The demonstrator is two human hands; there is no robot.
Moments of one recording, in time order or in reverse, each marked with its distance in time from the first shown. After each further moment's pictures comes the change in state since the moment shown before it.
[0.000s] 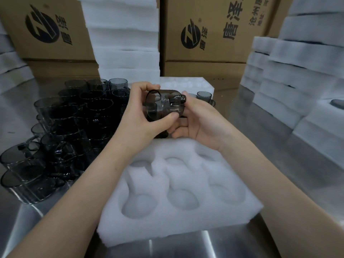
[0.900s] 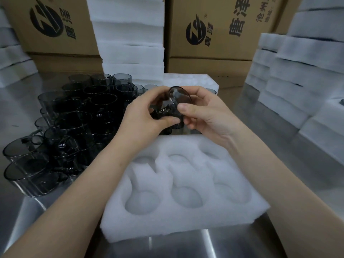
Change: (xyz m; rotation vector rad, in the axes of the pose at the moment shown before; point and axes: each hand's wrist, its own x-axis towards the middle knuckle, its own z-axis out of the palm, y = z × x) left_hand 0.004 -0.003 -0.002 0.165 -0.019 0.012; right_hand -0.002 -0.002 0.000 -0.094 0.110 -0.131
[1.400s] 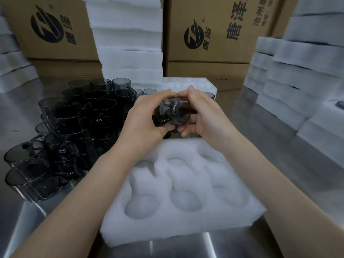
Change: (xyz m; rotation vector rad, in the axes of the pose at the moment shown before) left_hand -0.003 0.004 0.001 0.233 0.017 0.072; right_hand -0.001 -0.001 0.007 -0.124 0.134 0.019
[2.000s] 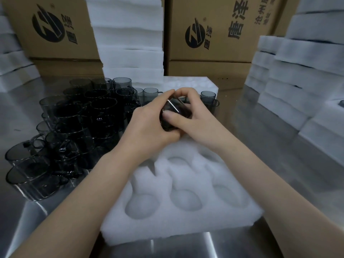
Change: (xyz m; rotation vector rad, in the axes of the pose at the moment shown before) left_hand -0.004 0.009 0.004 0.034 -0.040 -0.040; right_hand -0.003 0.008 0.010 -0.351 -0.087 -0.134
